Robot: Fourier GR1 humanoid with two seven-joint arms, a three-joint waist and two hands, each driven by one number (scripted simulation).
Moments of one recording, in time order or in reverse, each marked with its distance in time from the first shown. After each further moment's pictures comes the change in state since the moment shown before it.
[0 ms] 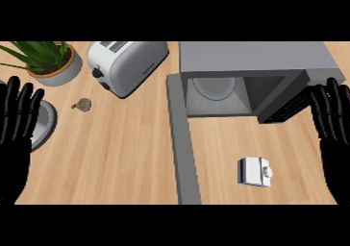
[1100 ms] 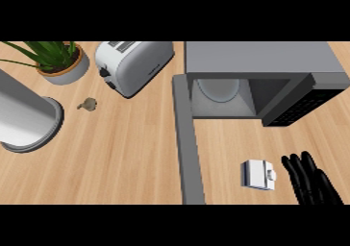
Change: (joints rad) left arm 0.254 -0.023 0.179 -0.164 0.208 -0.075 0.071; right arm 0.413 0.028 0.388 -0.293 0.207 -0.018 -0.025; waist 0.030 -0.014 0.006
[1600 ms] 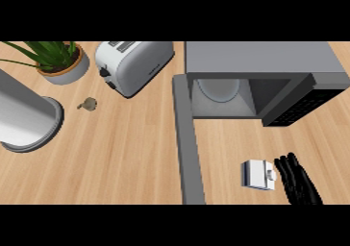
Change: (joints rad) left arm 0.079 0.014 0.111 -0.068 0.128 -0.088 0.033; right arm 0.078 -0.015 -0.015 0.133 0.002 -0.048 -0.129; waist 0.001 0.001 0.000
